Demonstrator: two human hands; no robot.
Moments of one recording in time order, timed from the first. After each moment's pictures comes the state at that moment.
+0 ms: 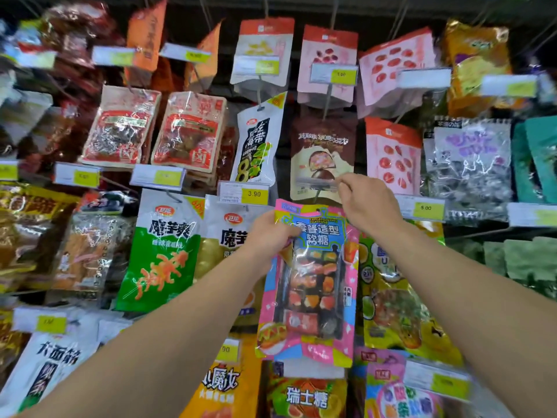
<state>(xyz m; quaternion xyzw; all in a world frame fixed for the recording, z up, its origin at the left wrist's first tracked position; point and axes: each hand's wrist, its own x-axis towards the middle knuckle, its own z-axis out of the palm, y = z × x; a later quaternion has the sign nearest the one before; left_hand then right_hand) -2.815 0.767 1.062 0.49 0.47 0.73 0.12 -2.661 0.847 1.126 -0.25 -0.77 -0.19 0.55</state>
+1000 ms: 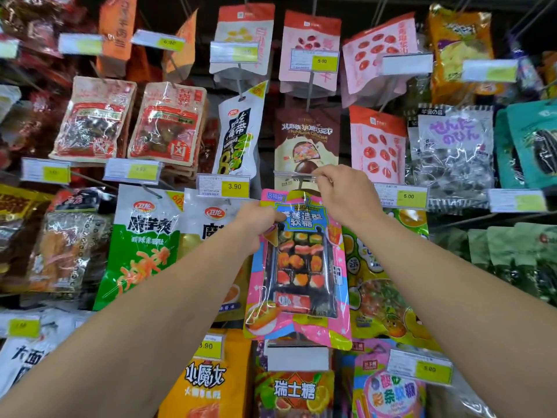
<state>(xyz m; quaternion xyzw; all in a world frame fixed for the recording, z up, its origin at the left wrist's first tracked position) -2.818 0.788 1.086 0.44 0.52 0.72 0.15 -2.665 0.853 1.122 -0.21 -0.78 -0.14 0.57</state>
